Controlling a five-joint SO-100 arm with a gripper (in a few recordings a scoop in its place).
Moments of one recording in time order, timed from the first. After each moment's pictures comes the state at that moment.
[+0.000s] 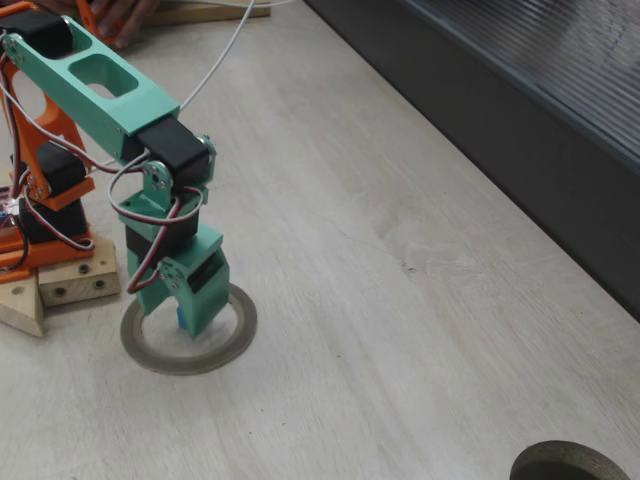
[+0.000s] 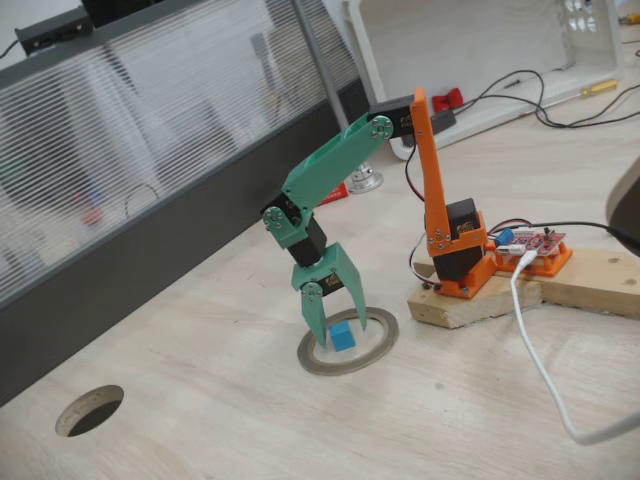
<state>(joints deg) 49.4 96.4 120.2 81.2 85.3</state>
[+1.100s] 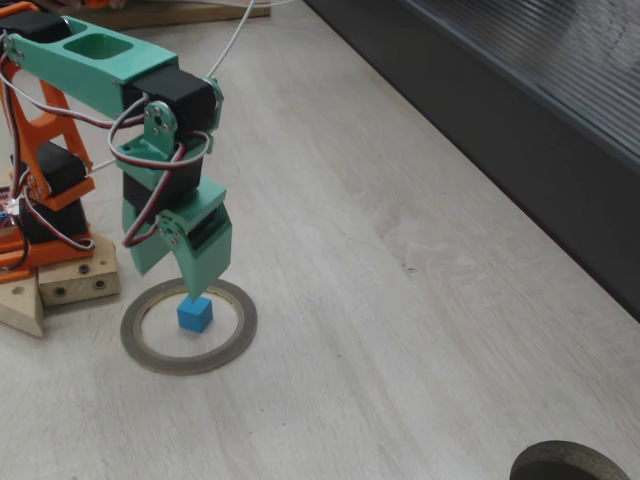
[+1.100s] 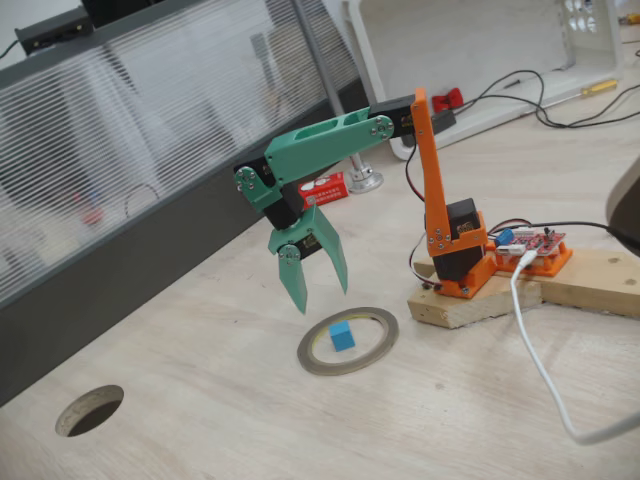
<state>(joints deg) 49.5 96.4 100.7 103.4 85.3</state>
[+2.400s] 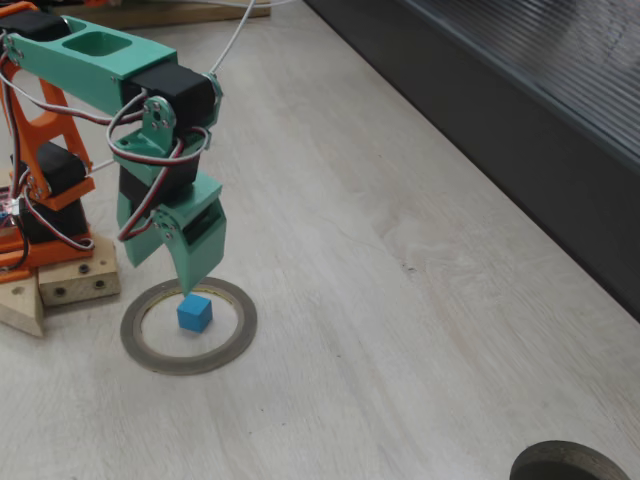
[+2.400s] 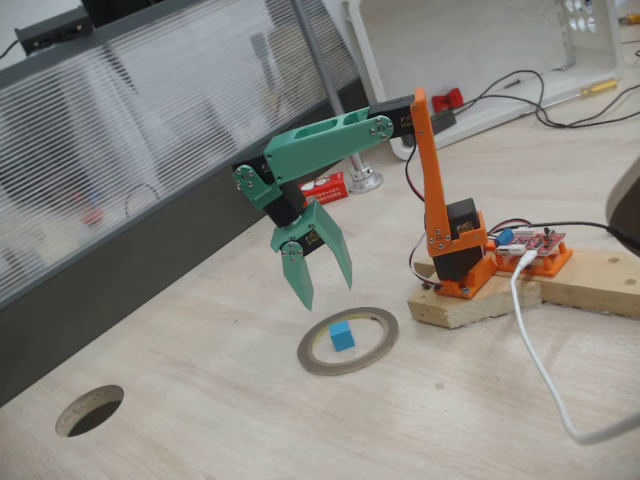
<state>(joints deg) 49.5 96.4 99.7 107.1 85.3</state>
